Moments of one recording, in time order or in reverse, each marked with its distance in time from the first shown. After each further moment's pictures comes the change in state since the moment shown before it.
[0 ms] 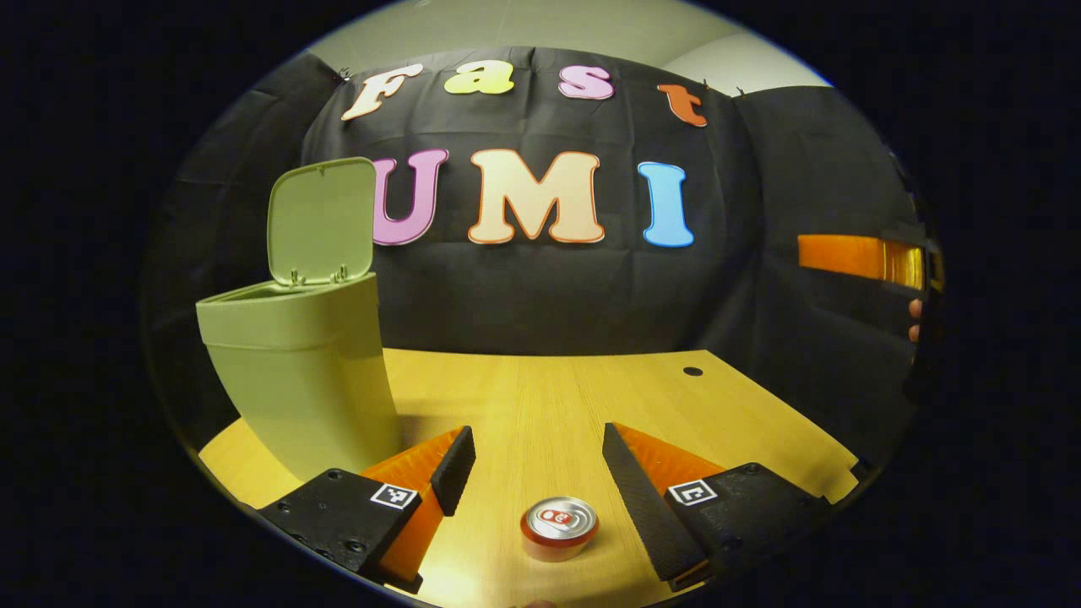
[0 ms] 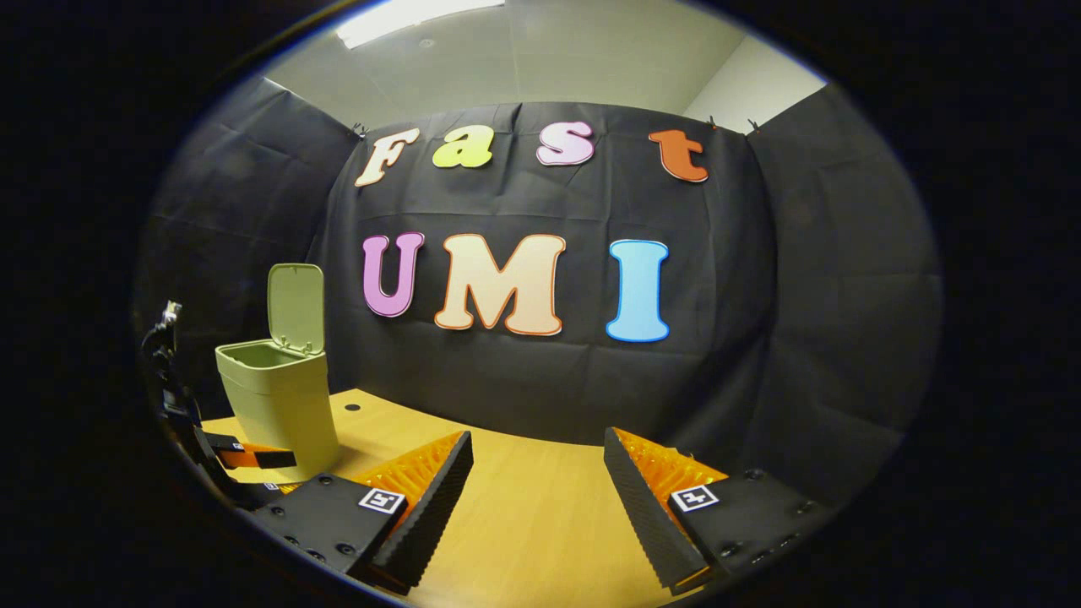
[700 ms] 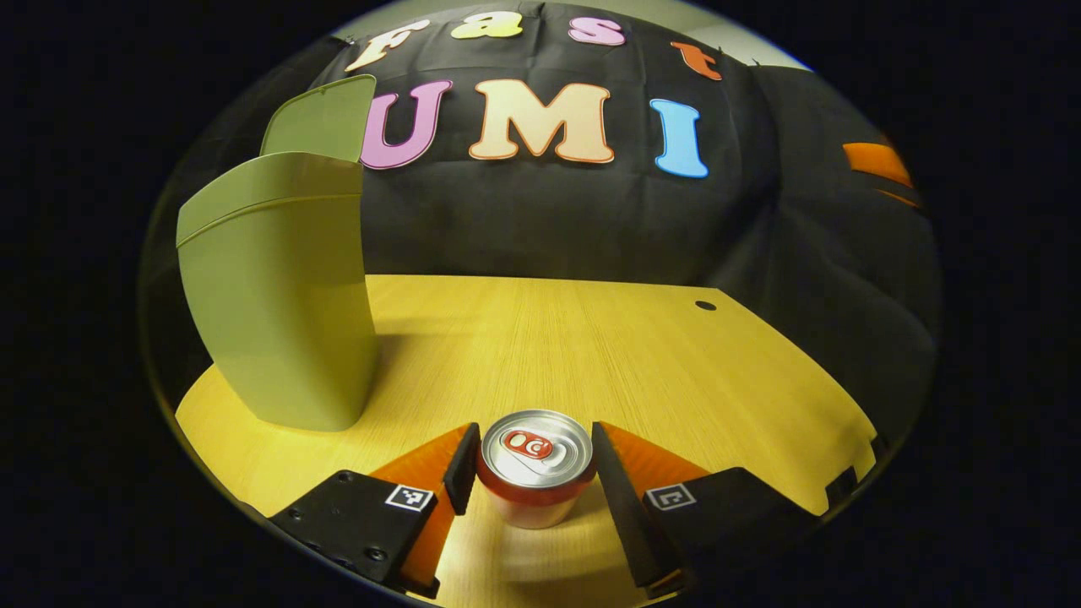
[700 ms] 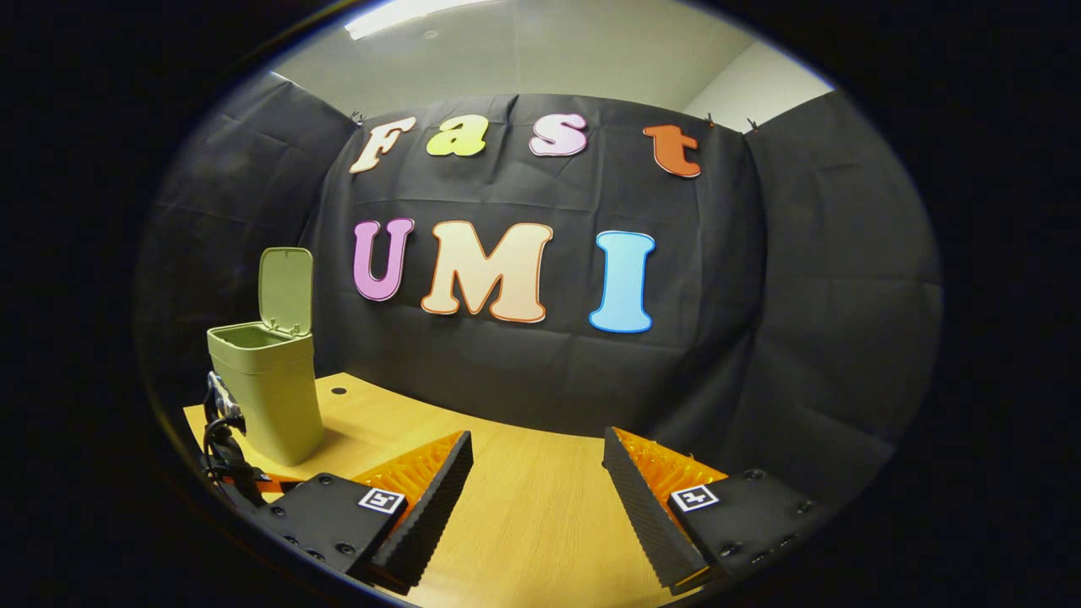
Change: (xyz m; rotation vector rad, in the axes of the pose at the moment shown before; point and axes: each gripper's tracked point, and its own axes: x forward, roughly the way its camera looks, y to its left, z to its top) left arm 0.022 0.008 -0.077 -0.010 0.176 0.011; right arm -0.006 -0.012 -0.008 -0.028 0.032 -0.014
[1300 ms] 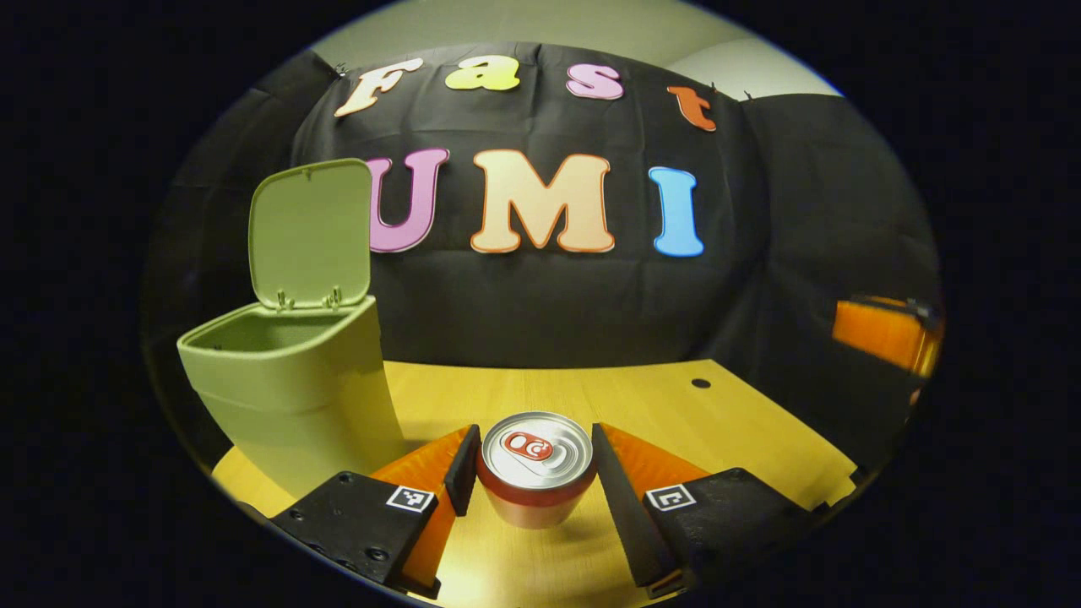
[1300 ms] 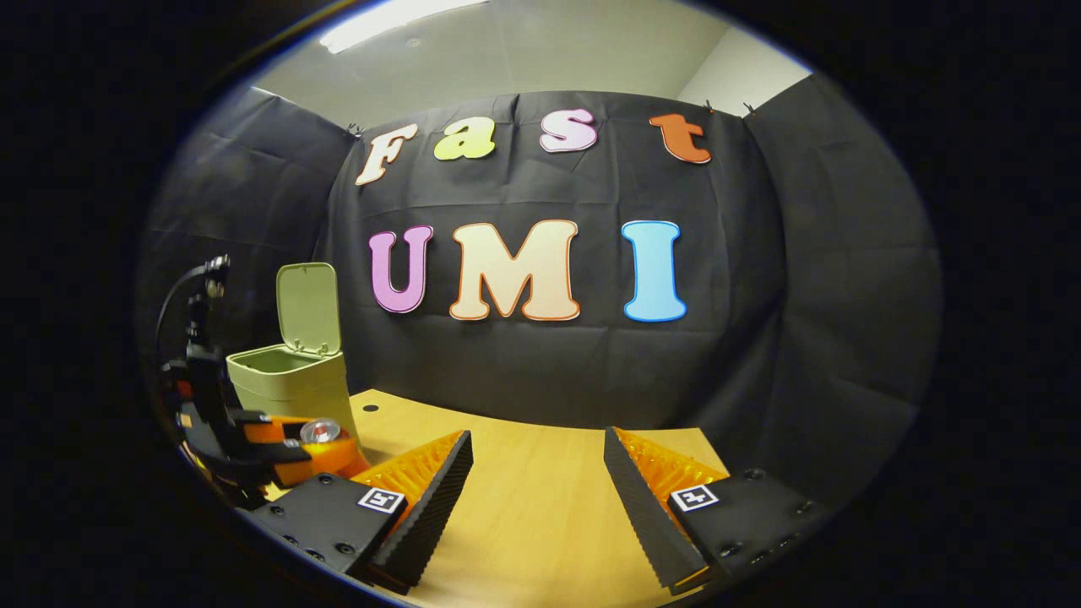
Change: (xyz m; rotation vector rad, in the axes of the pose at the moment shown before) left arm -0.029 0.040 0.171 0.027 -0.251 -0.058; right arm 0.010 0.074 -0.010 0.122 0.013 0.050
